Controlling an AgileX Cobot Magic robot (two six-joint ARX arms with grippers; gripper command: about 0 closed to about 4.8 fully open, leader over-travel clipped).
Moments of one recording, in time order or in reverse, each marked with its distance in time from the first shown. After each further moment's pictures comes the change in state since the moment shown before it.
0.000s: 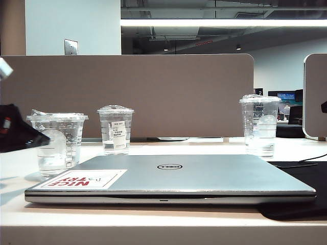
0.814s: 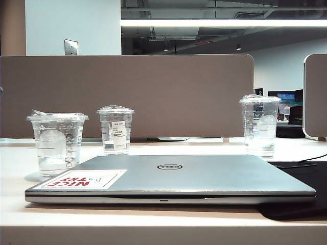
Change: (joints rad) left arm 0.026 -0.532 -0.151 -0.065 -0.145 -0.162; right arm -0.225 -0.064 0.000 -0.001 -0.002 0.000
